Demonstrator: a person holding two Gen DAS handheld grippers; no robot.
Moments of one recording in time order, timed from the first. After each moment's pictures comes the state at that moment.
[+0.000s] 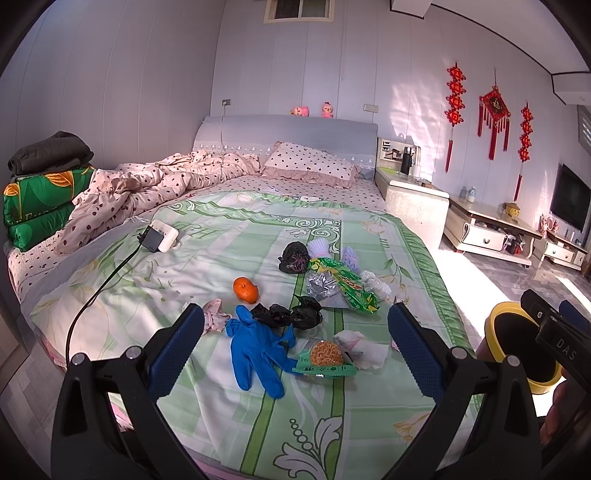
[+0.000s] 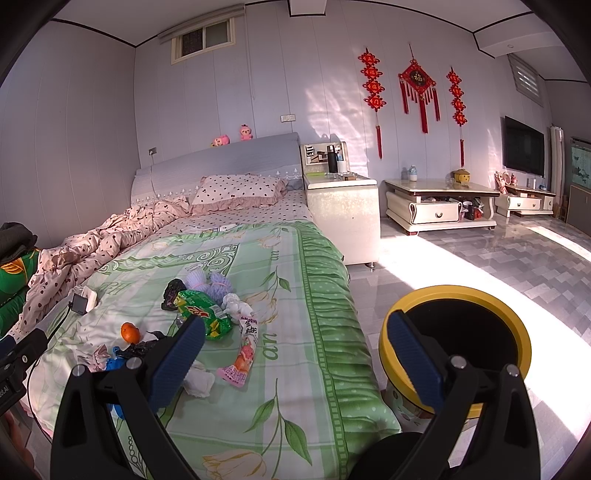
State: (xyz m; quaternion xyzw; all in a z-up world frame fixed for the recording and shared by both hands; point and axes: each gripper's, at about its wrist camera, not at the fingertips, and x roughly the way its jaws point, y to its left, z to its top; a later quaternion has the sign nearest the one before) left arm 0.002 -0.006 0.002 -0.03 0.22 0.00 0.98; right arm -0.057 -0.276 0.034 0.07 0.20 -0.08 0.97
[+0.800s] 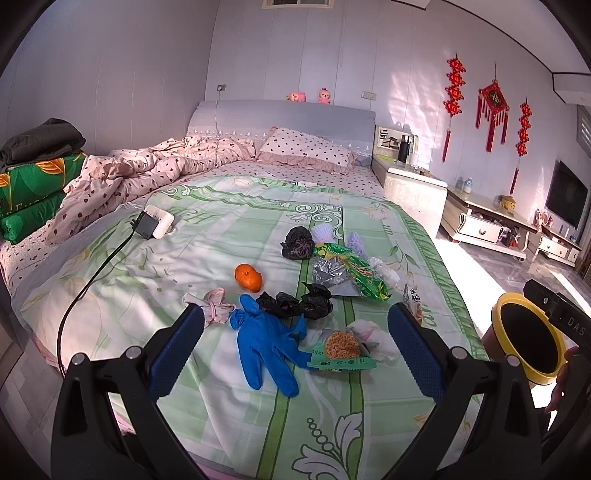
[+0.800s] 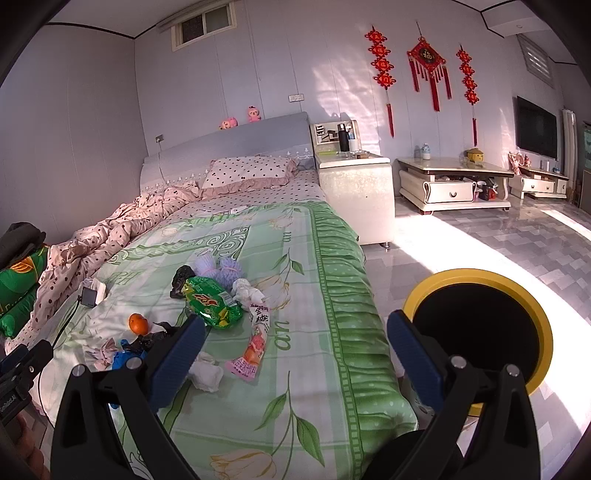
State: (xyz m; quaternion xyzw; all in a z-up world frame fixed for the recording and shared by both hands) left arm 0.021 0.021 -0.029 -0.05 0.26 -0.01 0.97; right arm -0.028 -0.280 0.022 0.09 0.26 -0.04 0.96
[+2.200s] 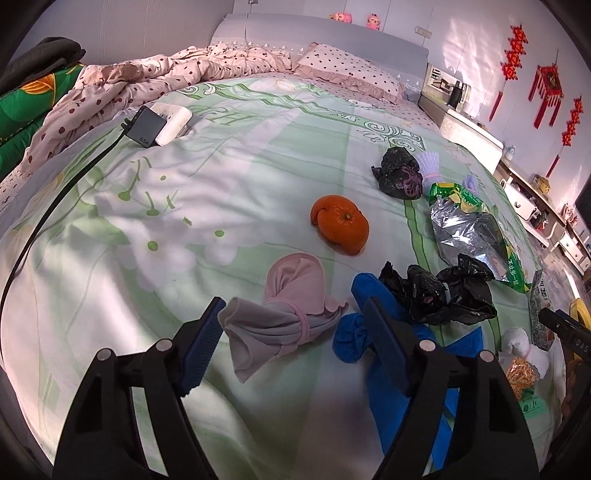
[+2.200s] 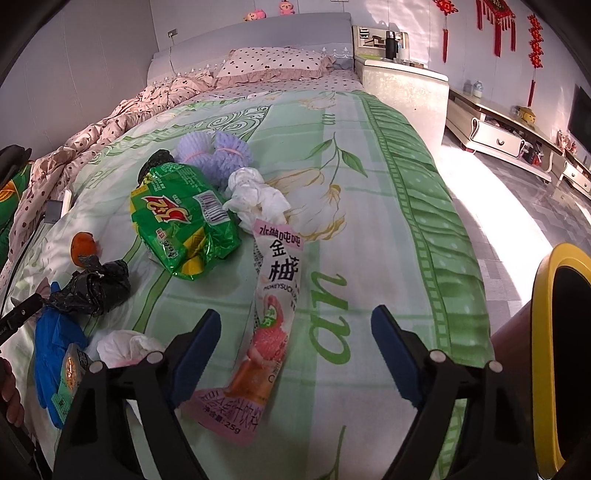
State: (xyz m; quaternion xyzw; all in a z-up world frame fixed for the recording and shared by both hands) left arm 0.208 0.136 -0.164 -0.09 0.41 0.02 0.91; right arm 0.149 -0.244 -0.108 0.04 0.44 0.01 0.89
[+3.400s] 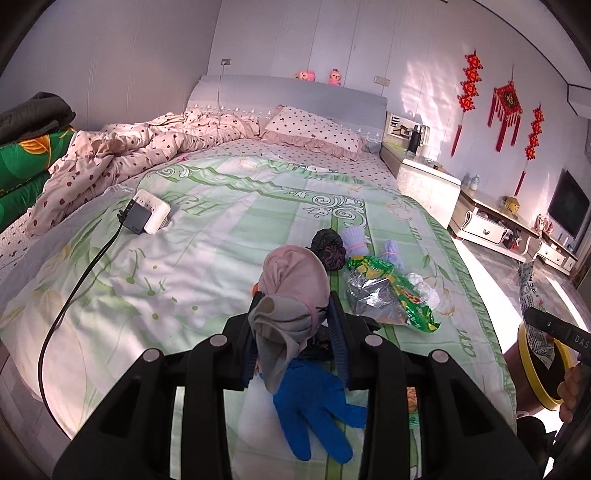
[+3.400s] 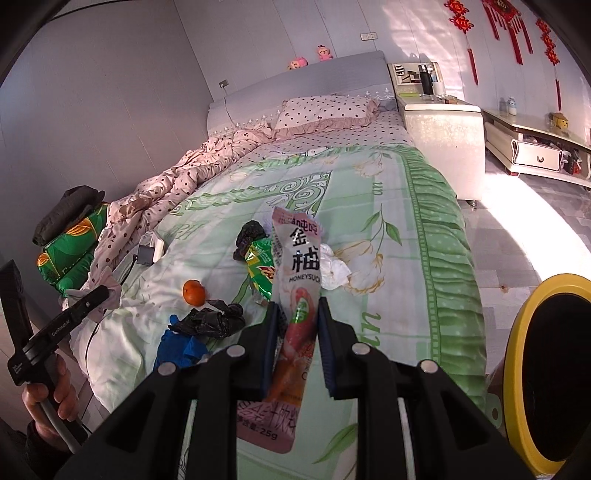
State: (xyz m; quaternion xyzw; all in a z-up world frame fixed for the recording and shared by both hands) left arm 0.137 0.086 -0.039 -0.07 0.29 -0.03 0.96; right arm 0.076 -0.266 0.015 0.11 0.35 0.13 0.92
